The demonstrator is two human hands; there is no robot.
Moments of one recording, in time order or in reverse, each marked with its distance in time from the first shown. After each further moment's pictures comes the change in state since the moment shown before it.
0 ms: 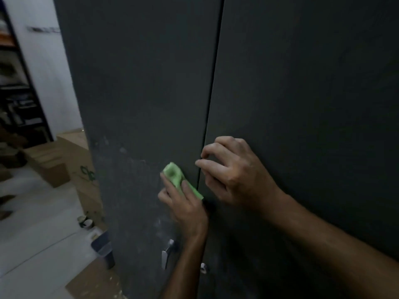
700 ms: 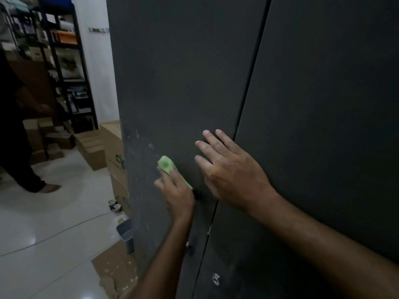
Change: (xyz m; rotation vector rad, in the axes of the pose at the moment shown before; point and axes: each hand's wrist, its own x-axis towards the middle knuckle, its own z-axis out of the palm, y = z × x) left_hand 0.088 -0.056 -0.004 0.069 0.145 -0.104; right_hand 0.042 -0.008 0.047 -0.212 -0.273 -0.107
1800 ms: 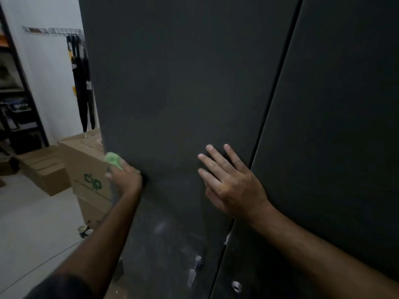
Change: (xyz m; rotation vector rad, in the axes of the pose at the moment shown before) left_hand 0.196 -0.015 -0.037 0.110 -0.015 -0.143; right_hand 0.022 -0.038 0.047 -0.077 0.130 0.150
